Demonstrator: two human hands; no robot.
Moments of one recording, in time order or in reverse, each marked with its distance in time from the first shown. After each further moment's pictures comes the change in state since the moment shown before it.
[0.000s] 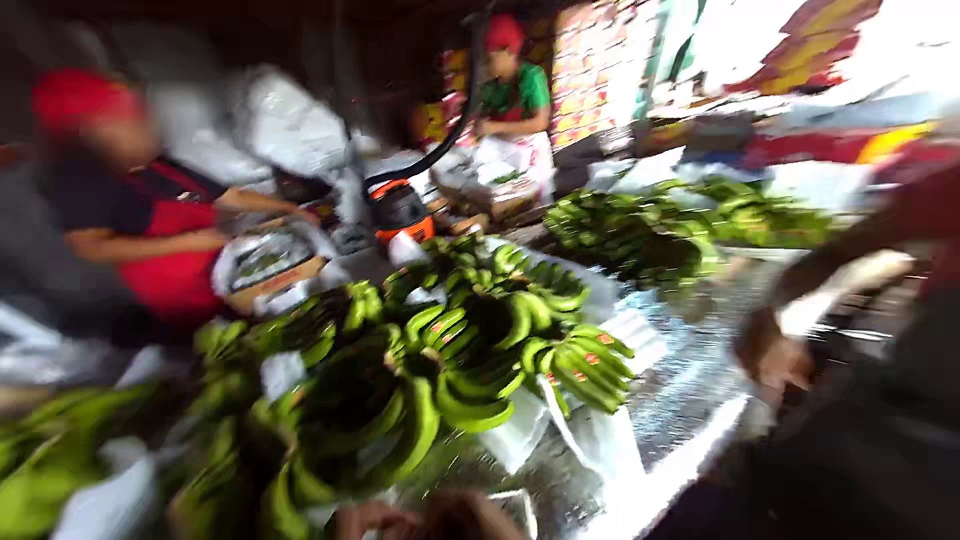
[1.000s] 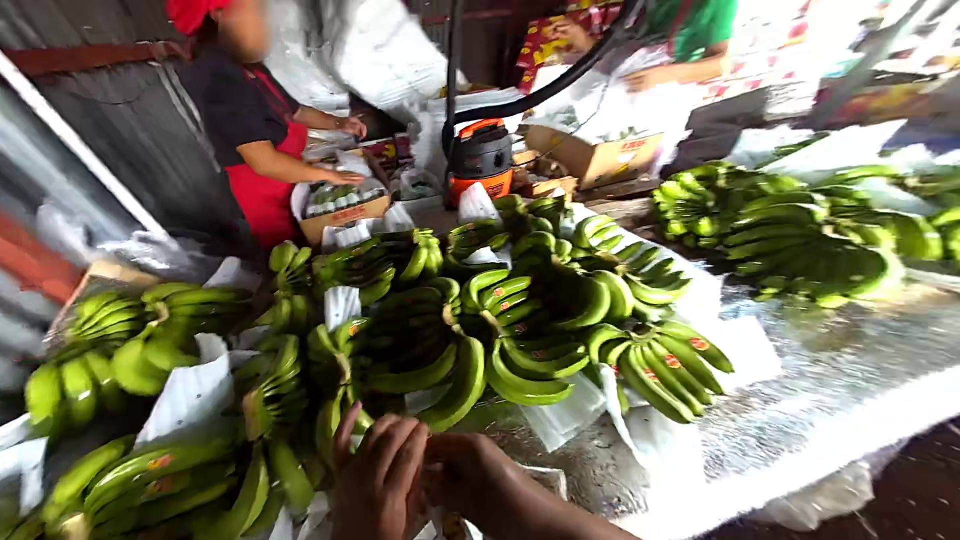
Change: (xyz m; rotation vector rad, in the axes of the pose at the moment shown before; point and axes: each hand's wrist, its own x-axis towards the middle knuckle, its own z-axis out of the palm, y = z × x) left_hand 0.000 -0.034 0.006 0.750 0.863 0.456; right_hand 0.061 -0.026 0.012 0.076 -0.353 0.124
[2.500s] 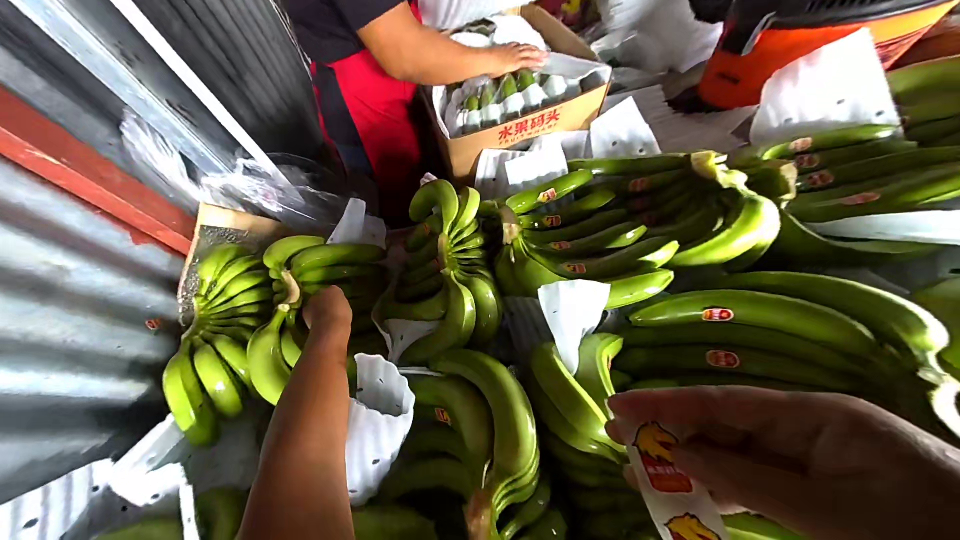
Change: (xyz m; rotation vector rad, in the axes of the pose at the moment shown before) left_hand 0.023 -0.579 0.063 0.719 -1.124 -1.221; right_hand 0.317 -0.018 0.015 0.172 0.038 0.183
